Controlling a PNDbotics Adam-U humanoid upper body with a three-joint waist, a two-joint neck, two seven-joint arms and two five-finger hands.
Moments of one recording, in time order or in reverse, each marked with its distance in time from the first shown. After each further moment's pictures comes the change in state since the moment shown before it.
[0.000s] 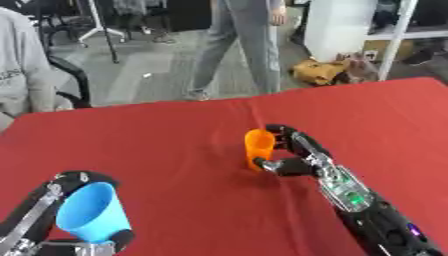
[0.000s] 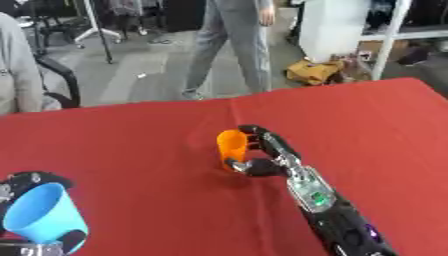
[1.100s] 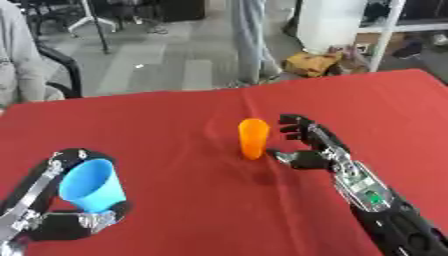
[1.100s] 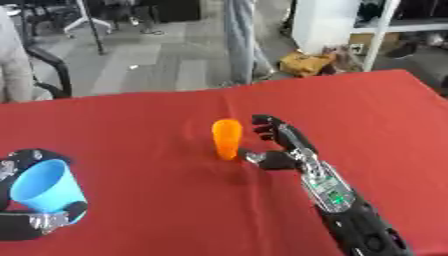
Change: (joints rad) left arm -0.008 0.026 0.027 0.034 -0.018 -0.002 0.042; right arm 0.083 -0.011 0.006 -0.106 -0.015 0.014 -0.025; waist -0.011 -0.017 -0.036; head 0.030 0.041
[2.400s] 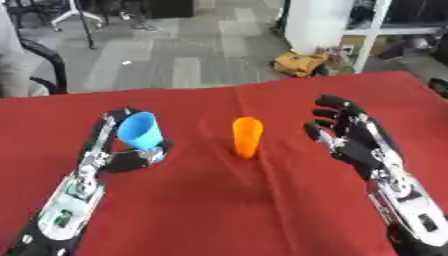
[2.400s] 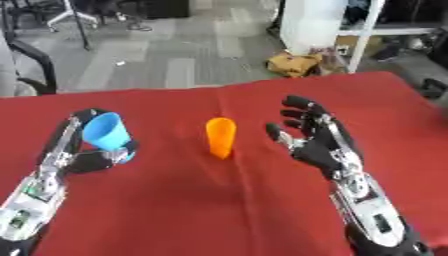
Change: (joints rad) left arm -0.215 -0.008 0.031 0.386 -0.037 -0.032 0.161; right arm 0.156 0.056 -0.037 -0.388 -0.205 0.098 -0.076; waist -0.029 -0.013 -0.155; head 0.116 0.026
